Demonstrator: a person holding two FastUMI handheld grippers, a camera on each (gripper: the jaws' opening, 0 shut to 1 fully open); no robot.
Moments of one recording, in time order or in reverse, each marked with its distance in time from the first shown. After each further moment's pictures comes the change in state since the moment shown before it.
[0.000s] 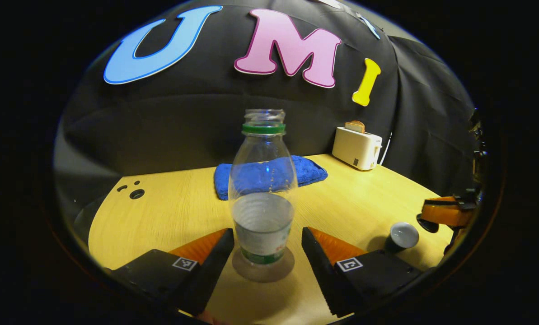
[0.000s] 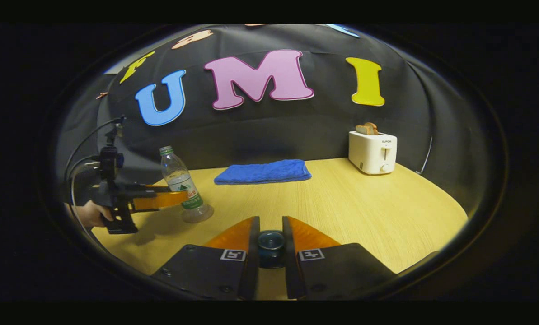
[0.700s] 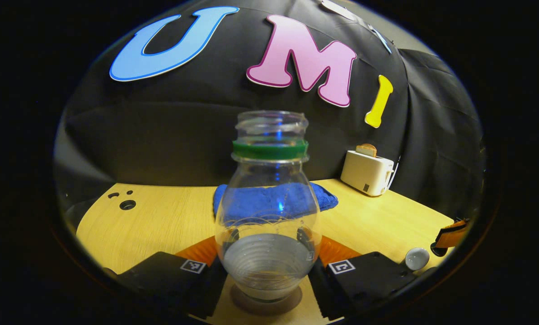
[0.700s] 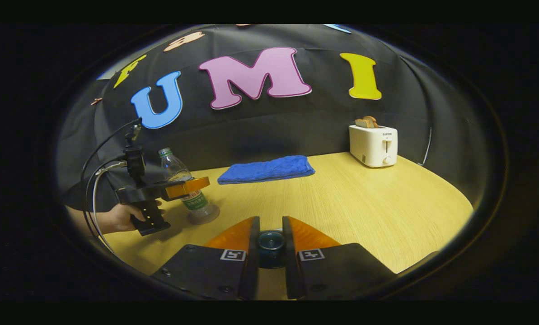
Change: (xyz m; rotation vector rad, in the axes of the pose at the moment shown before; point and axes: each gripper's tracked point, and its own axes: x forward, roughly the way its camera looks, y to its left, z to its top) left arm 0.067 0.018 0.032 -0.053 -0.136 0.019; right arm -0.005 0.011 -0.005 0.065 0.031 0.001
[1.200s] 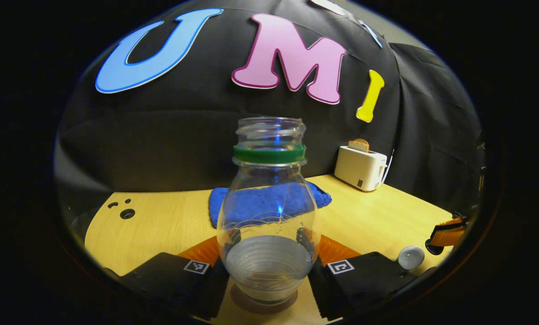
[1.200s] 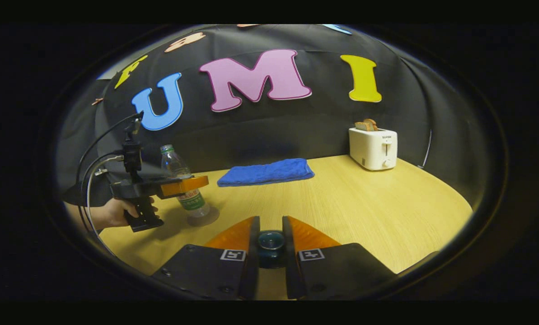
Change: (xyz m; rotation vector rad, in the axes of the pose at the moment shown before) left arm 0.002 -0.008 0.017 0.042 0.005 -0.057; right arm 0.003 -0.001 0.004 -0.002 -0.017 -0.005
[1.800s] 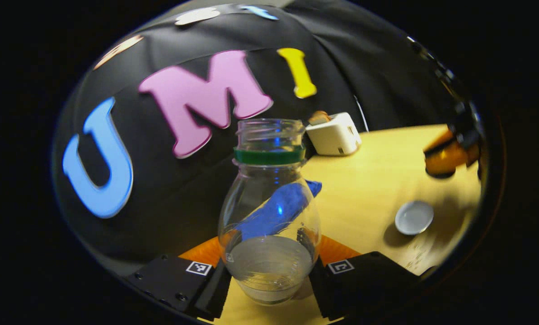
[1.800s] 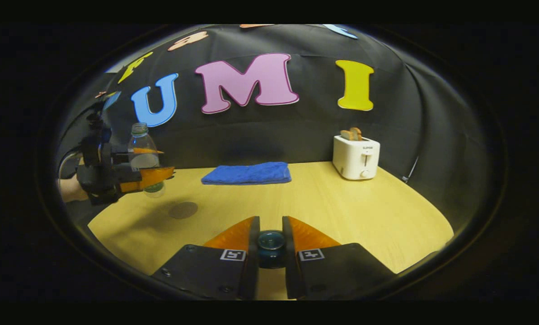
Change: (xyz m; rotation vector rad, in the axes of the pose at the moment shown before) left arm -0.045 -0.001 0.041 0.401 -0.011 0.042; right arm -0.023 -0.050 0.018 -0.086 -0.003 -0.019
